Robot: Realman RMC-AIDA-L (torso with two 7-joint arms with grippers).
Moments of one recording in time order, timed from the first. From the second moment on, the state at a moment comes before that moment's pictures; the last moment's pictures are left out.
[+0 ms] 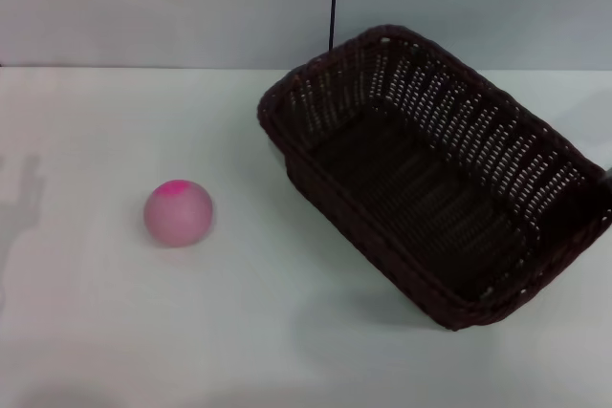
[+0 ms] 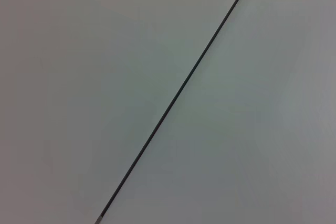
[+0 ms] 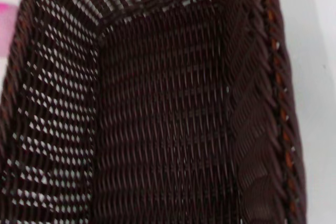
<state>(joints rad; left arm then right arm) -0.16 -2.07 -0.55 -0.07 2.00 1.74 -0.79 0.68 1.99 -0.80 -1.03 -2.60 -1.75 2.21</state>
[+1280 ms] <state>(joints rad) -0.20 -2.07 -0.55 -0.07 2.00 1.70 -0.79 0.65 1.91 -0.69 -0.90 -2.20 -1.85 1.80</state>
